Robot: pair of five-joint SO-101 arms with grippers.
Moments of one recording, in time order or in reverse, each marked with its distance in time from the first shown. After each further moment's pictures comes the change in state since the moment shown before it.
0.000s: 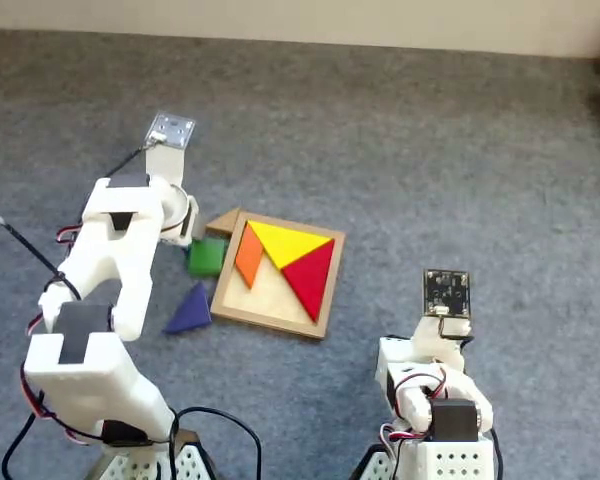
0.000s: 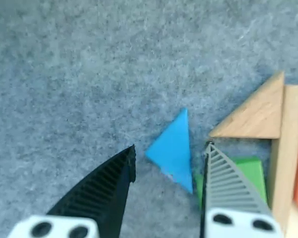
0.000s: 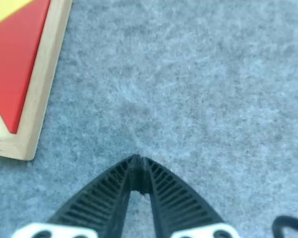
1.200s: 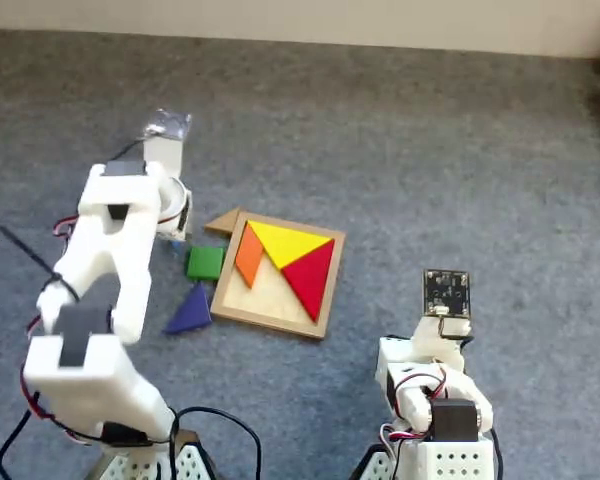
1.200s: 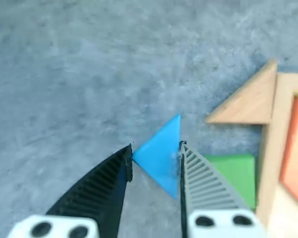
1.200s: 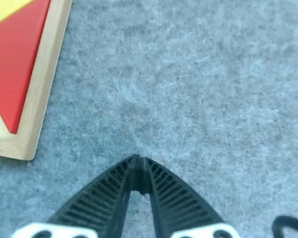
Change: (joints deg) left arm 0.6 -1.6 -5.0 9.6 0.0; right arm 0.0 0.0 0.0 0.0 0.0
